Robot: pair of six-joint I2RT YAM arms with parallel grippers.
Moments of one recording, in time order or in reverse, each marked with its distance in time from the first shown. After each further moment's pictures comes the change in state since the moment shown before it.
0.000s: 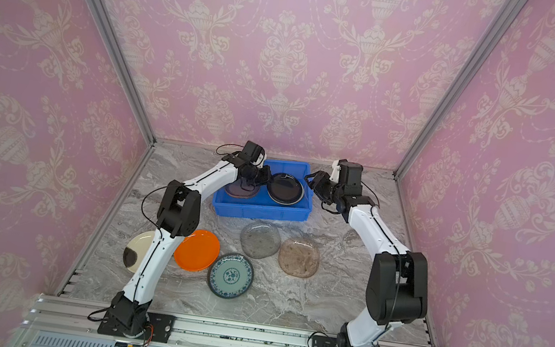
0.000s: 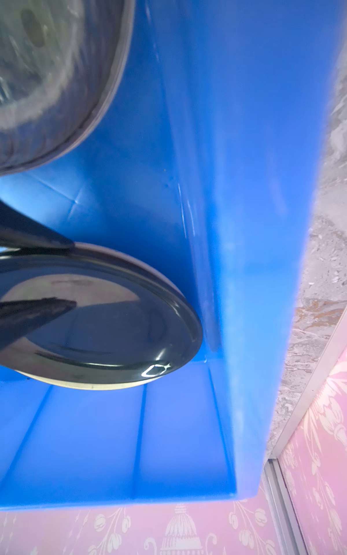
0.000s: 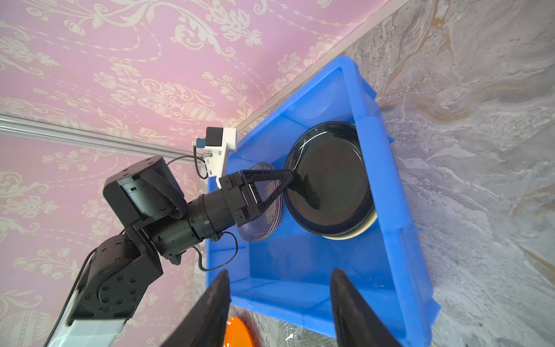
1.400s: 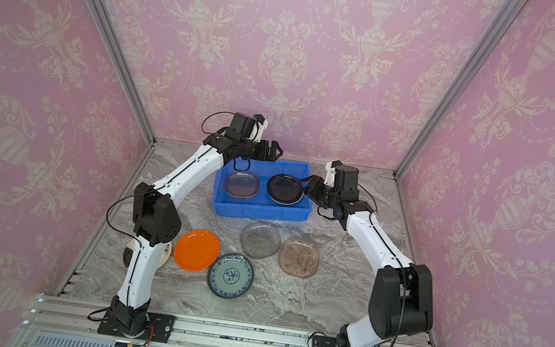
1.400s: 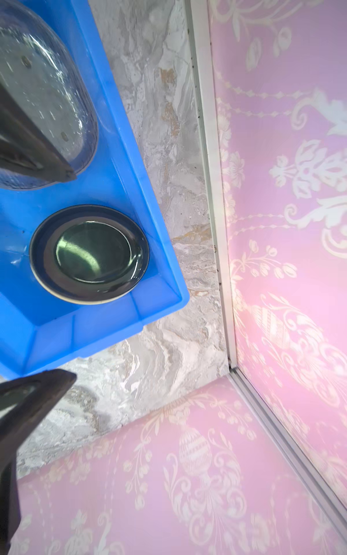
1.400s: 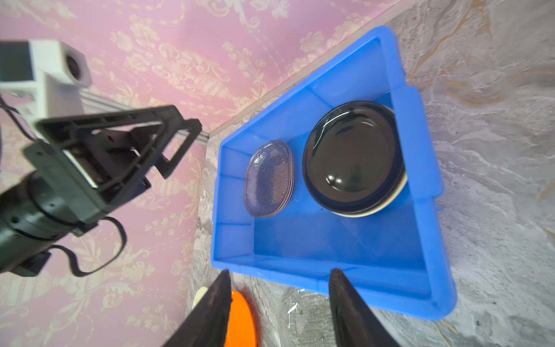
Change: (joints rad) left arm -0.015 -0.405 -0.112 0.009 -0.077 0.214; right arm 0.095 -0.105 -0.053 -0.033 0.016 -0.078
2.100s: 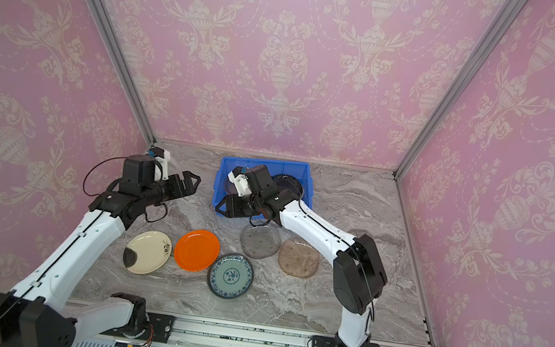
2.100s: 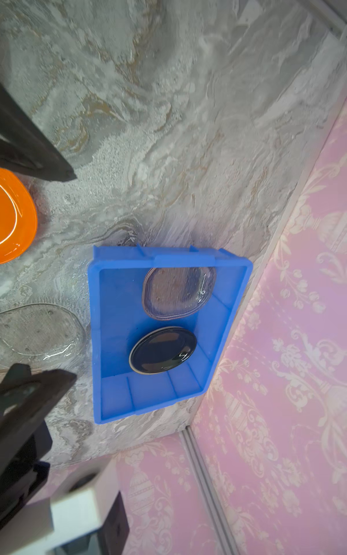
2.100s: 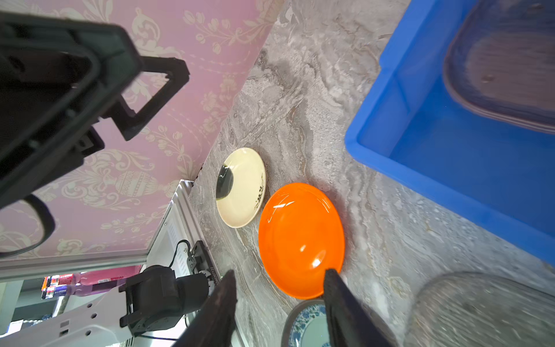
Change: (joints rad) left arm 0.378 -1.065 -1.174 0.117 -0.062 -0.123; right arm 0.547 0.381 0.441 -0.246 -0.070 -0.240
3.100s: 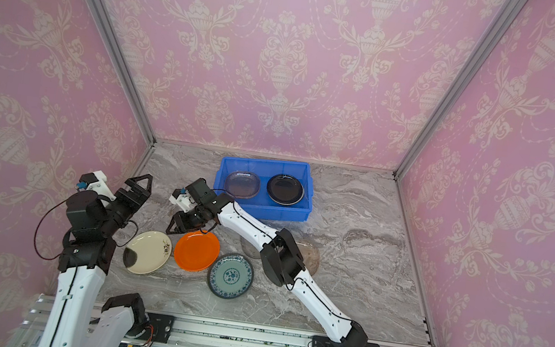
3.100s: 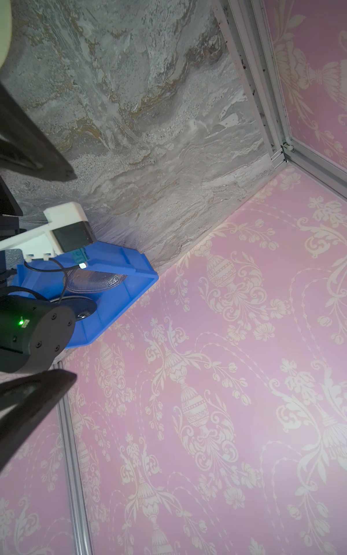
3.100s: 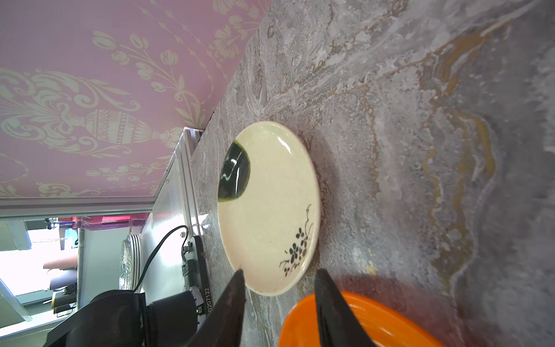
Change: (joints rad) left arm 0.363 -0.382 -0.340 0.307 0.169 -0.348; right arm 0.156 0.813 0.947 -0.262 -0.201 -0.043
